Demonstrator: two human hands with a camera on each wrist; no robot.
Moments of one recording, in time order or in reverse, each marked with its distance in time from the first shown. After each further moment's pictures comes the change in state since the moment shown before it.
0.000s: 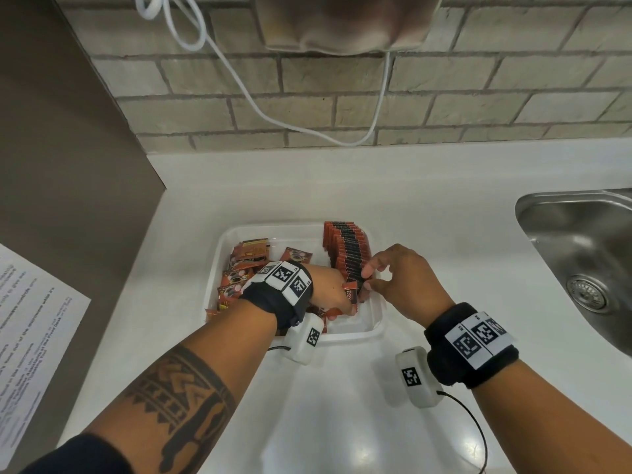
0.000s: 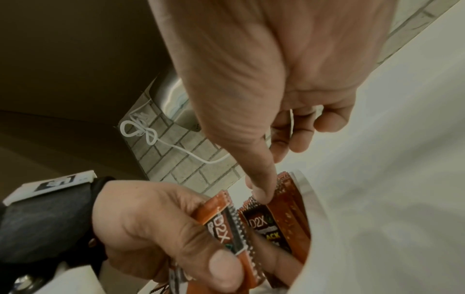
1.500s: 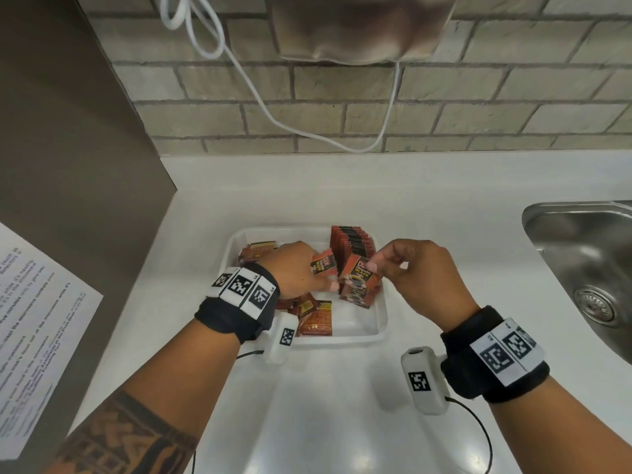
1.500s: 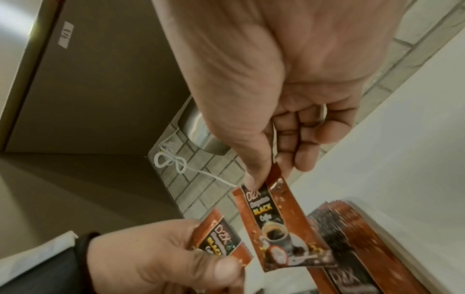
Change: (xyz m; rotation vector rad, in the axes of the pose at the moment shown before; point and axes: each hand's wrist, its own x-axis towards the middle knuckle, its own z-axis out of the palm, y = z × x) left_hand -0.064 -0.031 -0.015 -0.084 0.470 0.017; right_hand -0.010 -0.028 -0.027 0.185 0.121 -0.057
